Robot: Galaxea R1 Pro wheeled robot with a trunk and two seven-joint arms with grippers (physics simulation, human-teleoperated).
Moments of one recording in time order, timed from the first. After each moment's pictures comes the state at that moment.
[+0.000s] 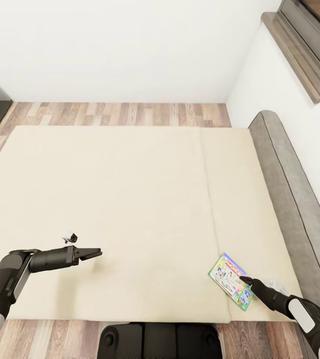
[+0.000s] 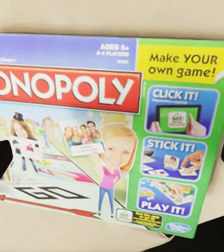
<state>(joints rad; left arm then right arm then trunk) -0.61 0.33 0.14 -0.96 0.10 0.91 -1.57 -0.54 -0.31 -0.23 -0.50 -0.63 0.48 0.36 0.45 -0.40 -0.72</state>
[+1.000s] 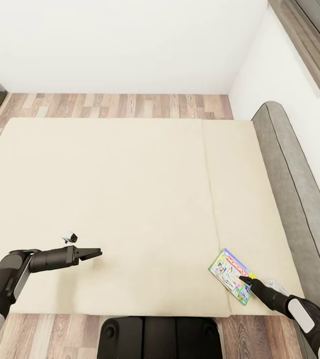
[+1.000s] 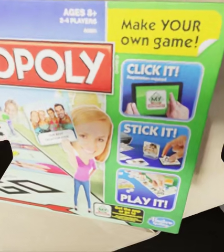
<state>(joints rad) -0.61 0.33 0.14 -0.96 0.10 0.91 -1.57 -0.54 -0.31 -0.22 -0.50 -0.63 0.48 0.36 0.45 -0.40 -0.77</state>
